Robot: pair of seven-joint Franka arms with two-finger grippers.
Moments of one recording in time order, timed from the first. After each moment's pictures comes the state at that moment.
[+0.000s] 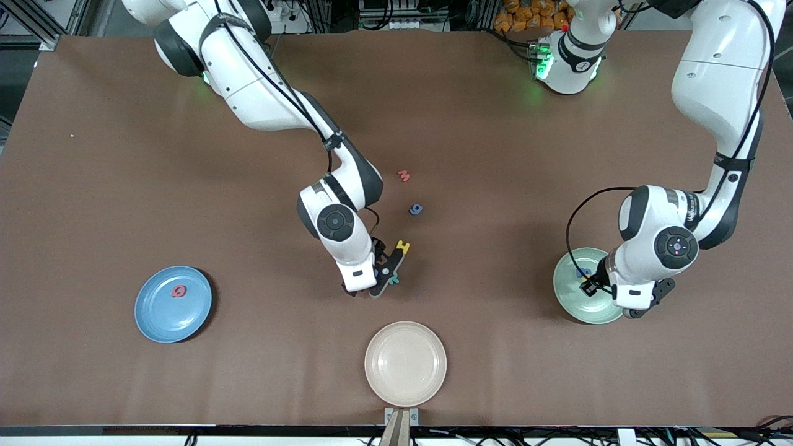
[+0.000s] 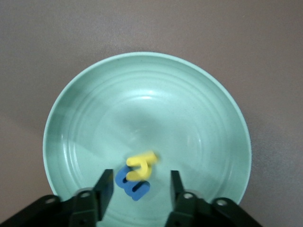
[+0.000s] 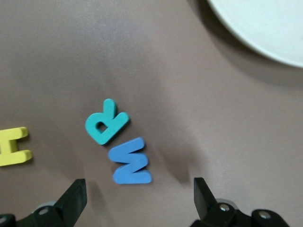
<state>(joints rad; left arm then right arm) 0.11 0.65 -0.24 -1.69 0.25 2.28 -0.88 0.62 0.99 -0.04 -1.21 0.07 2.31 -0.49</state>
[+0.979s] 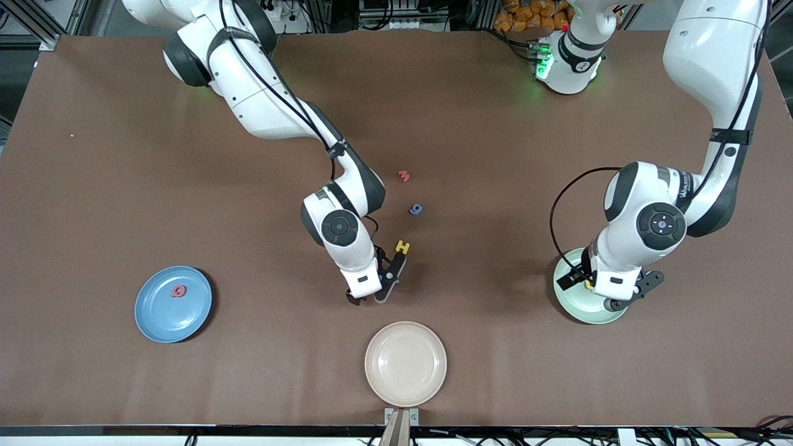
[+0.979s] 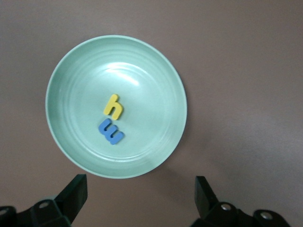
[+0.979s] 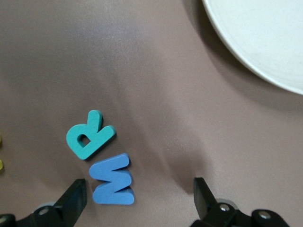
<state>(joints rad) 0.05 0.53 -0.29 -1.67 0.24 2.12 -0.90 0.62 1.05 -0.05 -1.13 0.06 2.33 -0.54</state>
